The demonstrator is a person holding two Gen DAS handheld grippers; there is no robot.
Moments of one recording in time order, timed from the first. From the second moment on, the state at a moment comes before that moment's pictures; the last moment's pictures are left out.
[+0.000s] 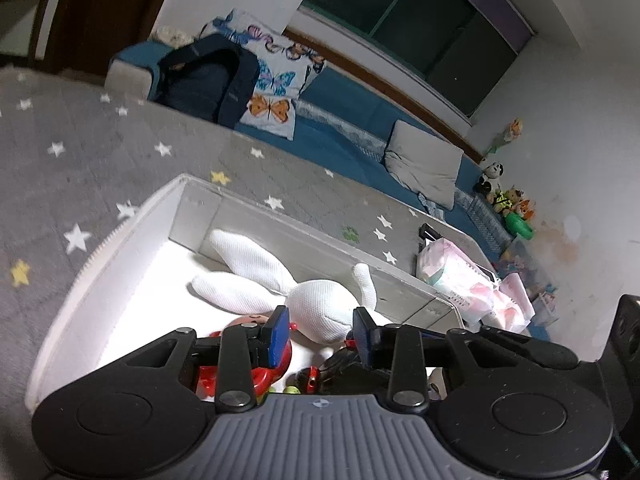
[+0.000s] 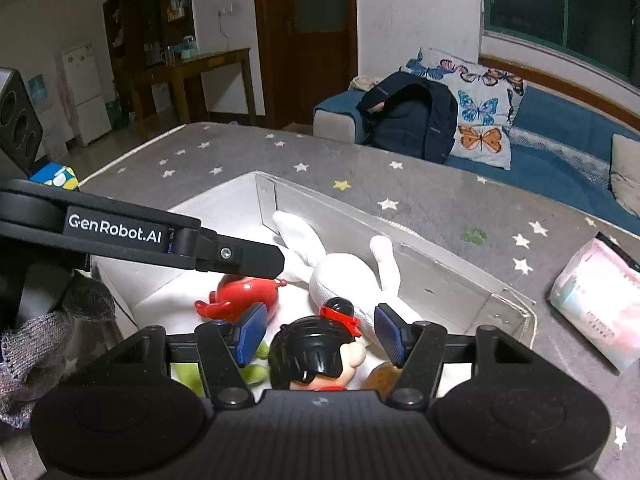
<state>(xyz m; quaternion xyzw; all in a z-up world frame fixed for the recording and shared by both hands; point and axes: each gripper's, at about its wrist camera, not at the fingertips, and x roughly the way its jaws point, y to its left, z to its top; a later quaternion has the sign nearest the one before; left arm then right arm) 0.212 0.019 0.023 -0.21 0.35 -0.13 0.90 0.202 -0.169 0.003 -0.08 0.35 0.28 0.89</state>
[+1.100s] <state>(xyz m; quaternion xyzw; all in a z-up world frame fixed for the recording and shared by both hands) 0.070 0.002 0.045 -0.10 0.31 -0.10 0.94 0.048 -0.183 0.027 -0.04 0.26 0.25 0.93</state>
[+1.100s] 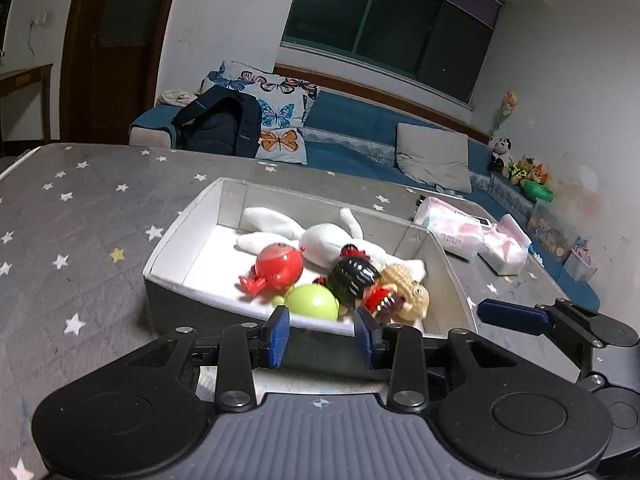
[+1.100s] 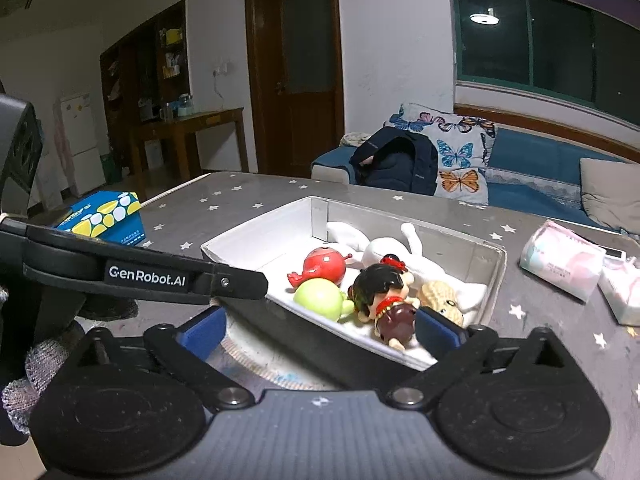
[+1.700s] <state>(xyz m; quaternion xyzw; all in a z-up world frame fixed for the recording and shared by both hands) 0.035 0.004 0.030 -0.10 0.31 -0.09 0.94 0.009 -0.189 0.014 -0.02 0.25 0.20 0.95</state>
